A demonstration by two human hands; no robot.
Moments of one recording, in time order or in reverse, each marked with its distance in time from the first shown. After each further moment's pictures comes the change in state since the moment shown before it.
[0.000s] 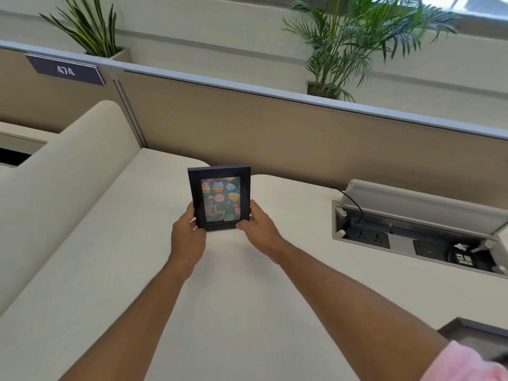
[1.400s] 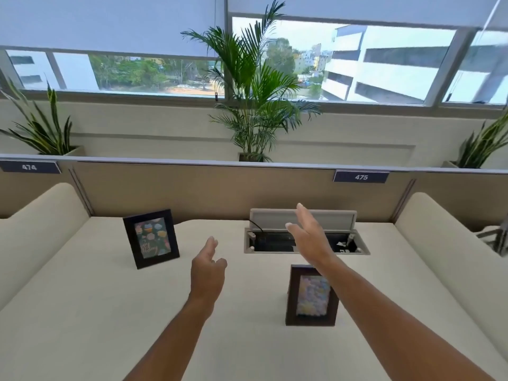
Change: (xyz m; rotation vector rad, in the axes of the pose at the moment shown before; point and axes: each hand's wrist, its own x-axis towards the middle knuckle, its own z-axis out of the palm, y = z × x) left_hand -0.255 0.105 0.127 -0.052 -0.230 0.174; right_hand -0.295 0.022 -0.261 -0.081 0.521 -0.214
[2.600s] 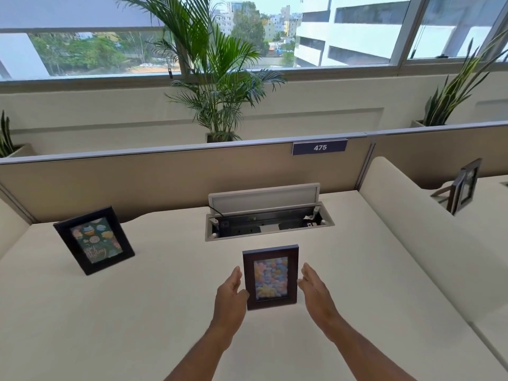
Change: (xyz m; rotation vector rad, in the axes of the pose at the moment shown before) left_hand -0.055 -0.066 0.151 0.110 -0.299 -0.191; right_hand -0.093 0.195 -0.037 0.235 0.053 0.413
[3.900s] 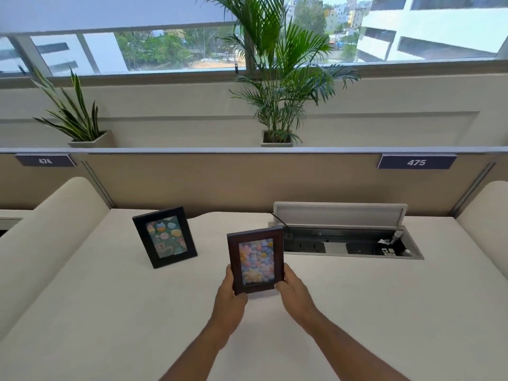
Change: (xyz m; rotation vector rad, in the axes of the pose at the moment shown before) left_hand 0.060 -0.003 -0.149 -0.009 0.130 -0.022; right_hand 0.070 -0.075 0.200 -0.150 -0.335 -0.133
